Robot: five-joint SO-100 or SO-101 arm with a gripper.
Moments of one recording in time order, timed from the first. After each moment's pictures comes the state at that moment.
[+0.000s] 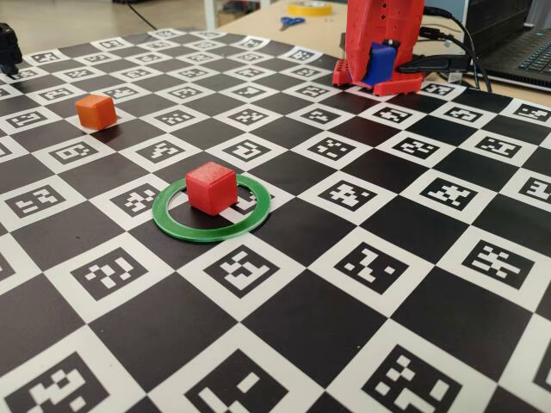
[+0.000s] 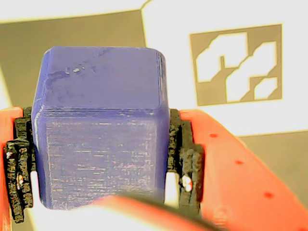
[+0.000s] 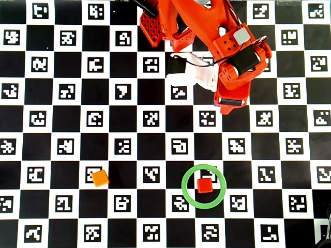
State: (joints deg) arm -29.2 102.7 102.5 85.0 35.6
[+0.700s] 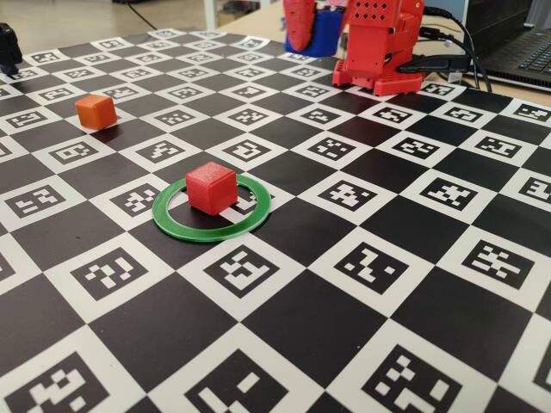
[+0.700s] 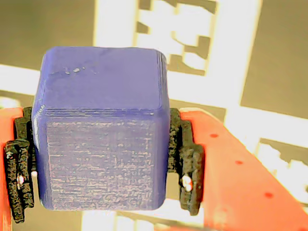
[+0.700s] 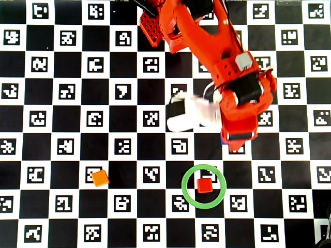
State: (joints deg) arm -18.5 78.2 65.5 89.4 10.7
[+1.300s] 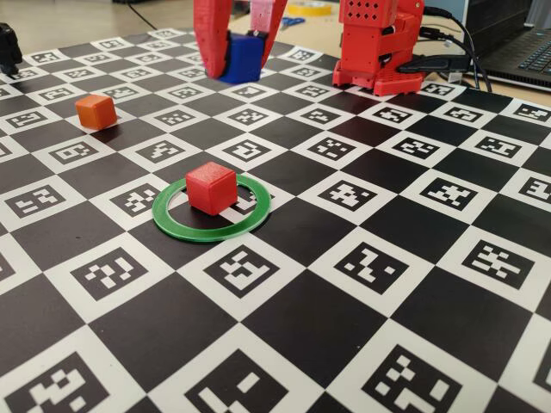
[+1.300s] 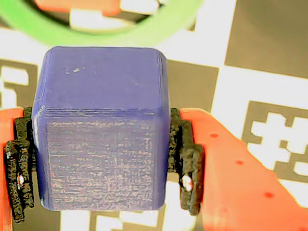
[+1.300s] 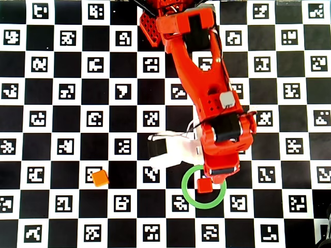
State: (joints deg) arm -11.8 58.9 45.0 91.0 5.6
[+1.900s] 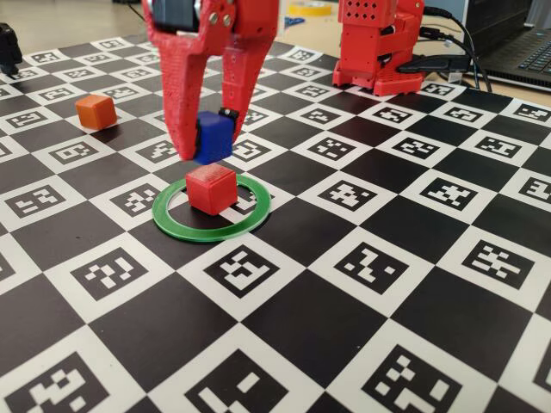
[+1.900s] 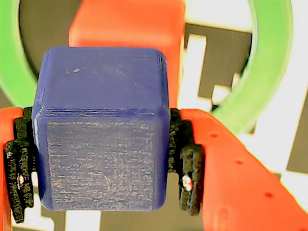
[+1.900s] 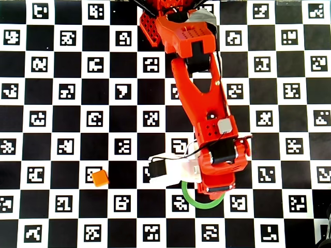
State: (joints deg) arm -9.2 46.4 41.1 83.5 3.4
